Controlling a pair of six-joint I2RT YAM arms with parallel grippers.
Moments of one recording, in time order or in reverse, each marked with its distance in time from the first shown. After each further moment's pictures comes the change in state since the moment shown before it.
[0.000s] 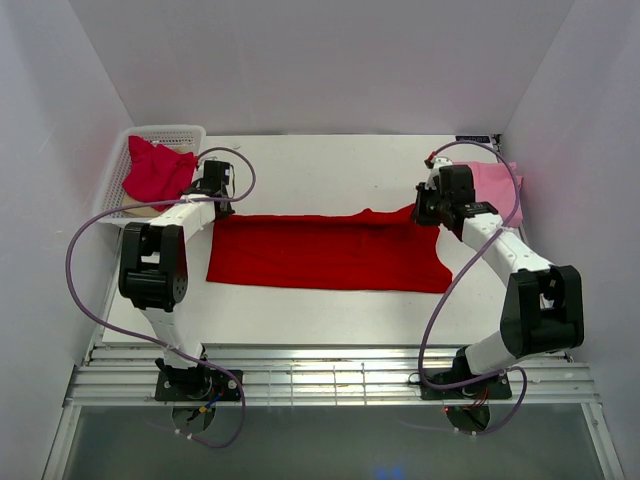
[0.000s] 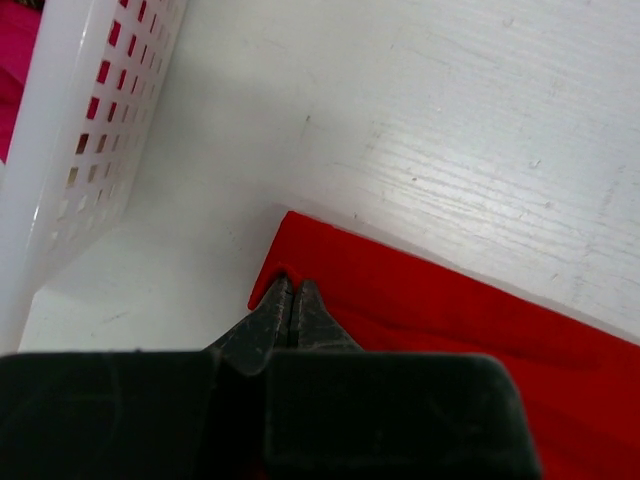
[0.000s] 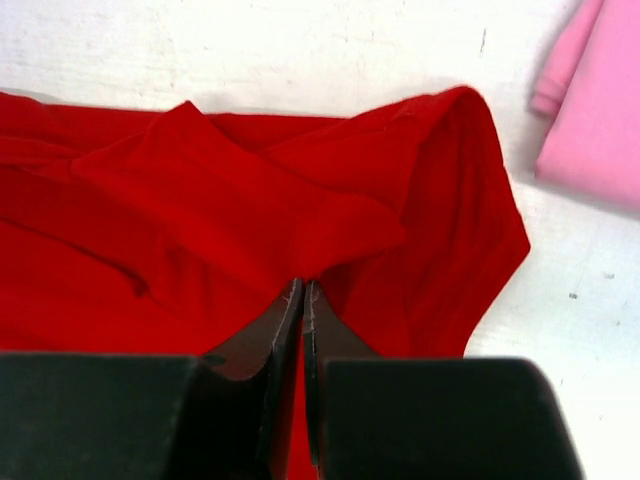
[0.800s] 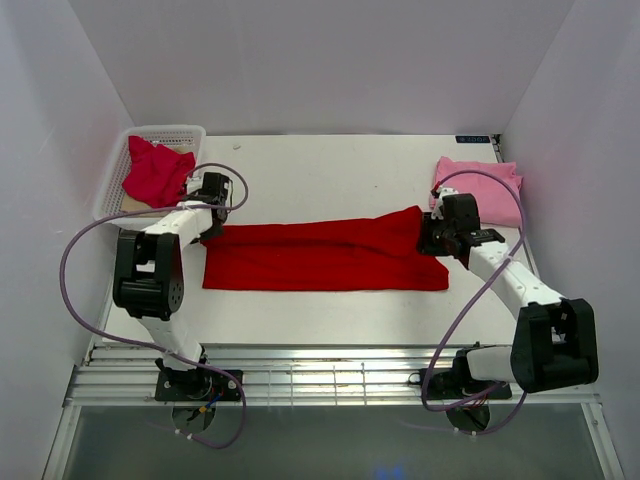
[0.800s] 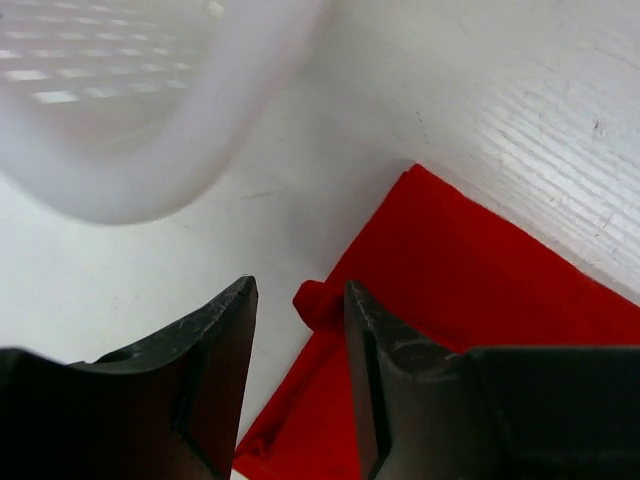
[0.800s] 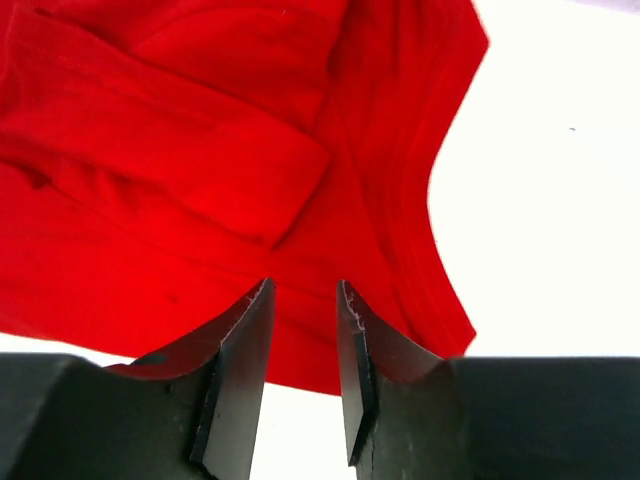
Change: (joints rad) left arm -0.002 -0.061 -0.092 -0.215 -0.222 -0.114; right arm 0.005 -0.192 -0.244 -0.079 0.069 0.007
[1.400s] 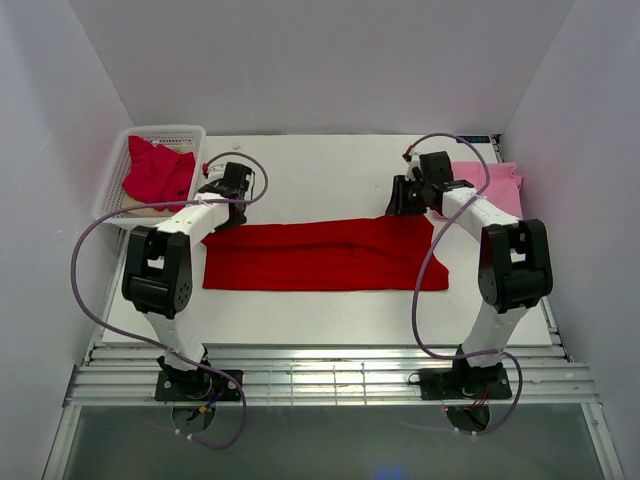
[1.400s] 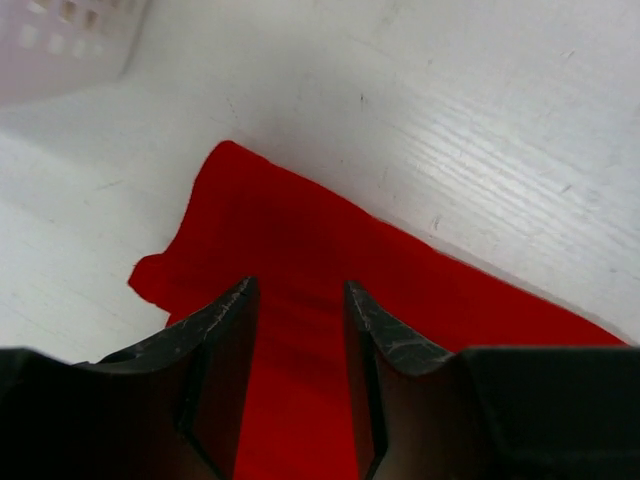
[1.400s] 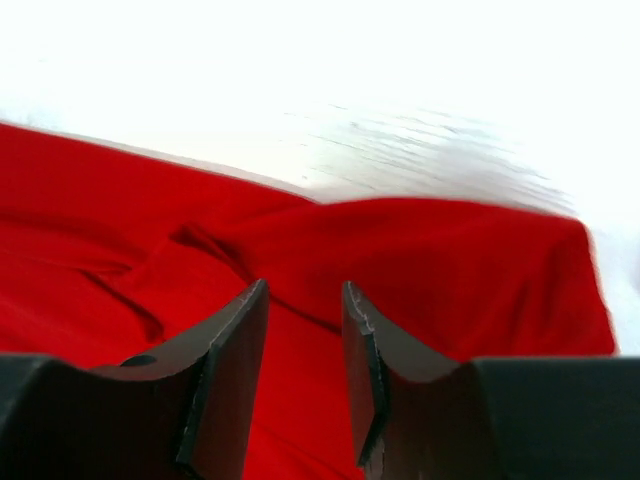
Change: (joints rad) left arm -0.119 -0.006 0.116 -0.049 0.064 -0.113; right arm 0.019 0.478 0.447 0.034 -0.201 -0.003
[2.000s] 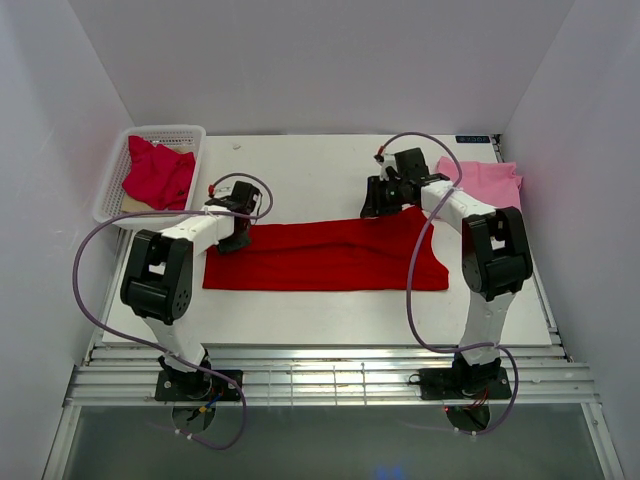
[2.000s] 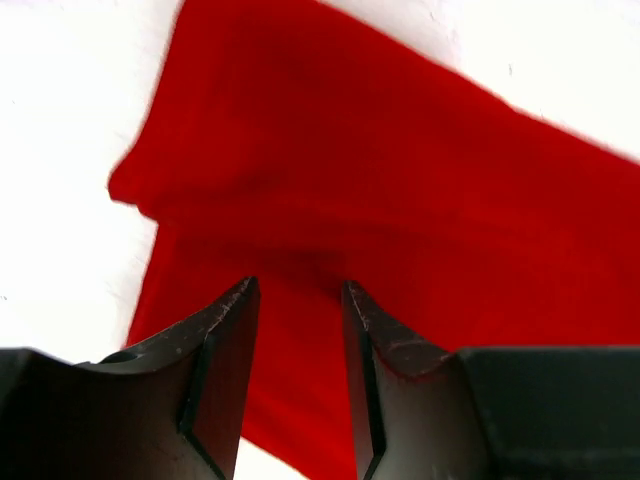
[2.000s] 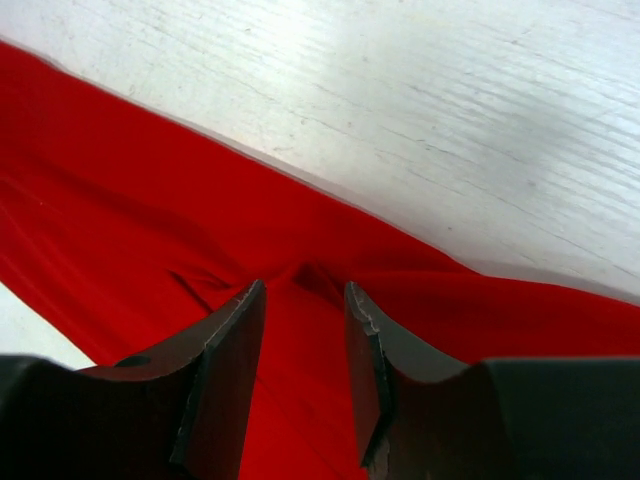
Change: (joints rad) left arm -0.052 -0.005 -0.127 -0.064 0.026 -0.068; right arm 0.100 0.154 0.153 -0.037 -0.138 0.000
